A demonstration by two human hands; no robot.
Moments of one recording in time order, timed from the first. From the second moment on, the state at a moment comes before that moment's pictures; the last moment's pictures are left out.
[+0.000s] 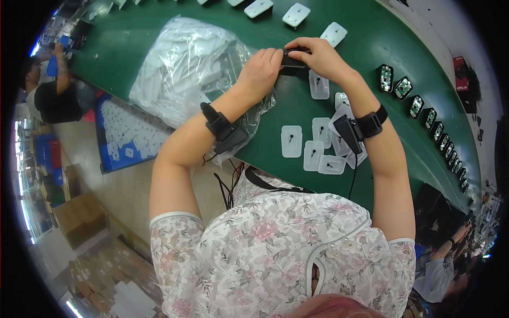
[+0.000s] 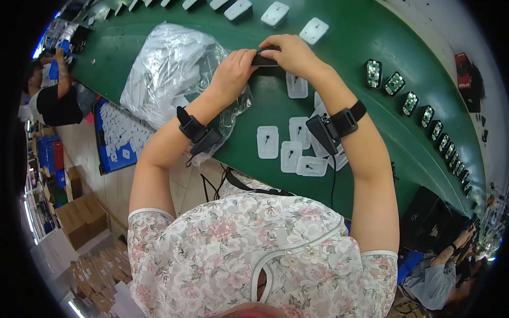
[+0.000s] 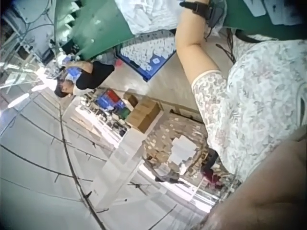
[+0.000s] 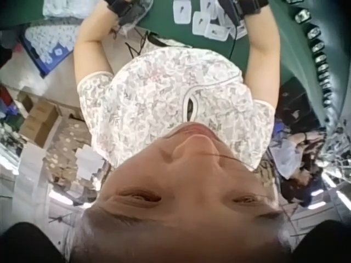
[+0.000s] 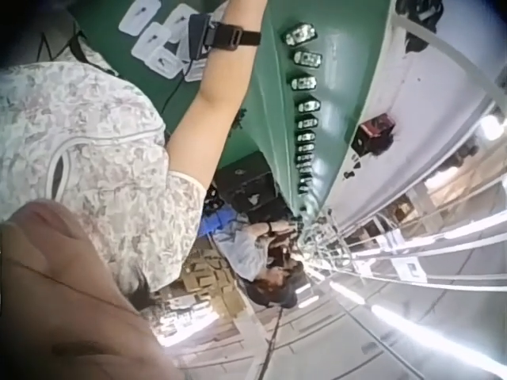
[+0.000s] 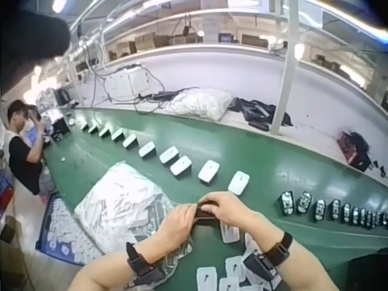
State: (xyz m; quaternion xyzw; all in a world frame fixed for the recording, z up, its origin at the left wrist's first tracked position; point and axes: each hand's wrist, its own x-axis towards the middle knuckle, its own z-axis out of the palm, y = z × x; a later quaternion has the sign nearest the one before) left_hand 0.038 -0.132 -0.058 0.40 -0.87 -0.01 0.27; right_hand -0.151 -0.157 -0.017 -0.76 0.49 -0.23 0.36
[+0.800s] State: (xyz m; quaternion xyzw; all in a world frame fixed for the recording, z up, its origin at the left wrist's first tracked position) left_hand -0.114 -0.210 -0.057 0.52 -0.65 -0.53 0.14; right_hand -0.280 -0.104 -0.029 -0.60 0.69 -0.41 0.07
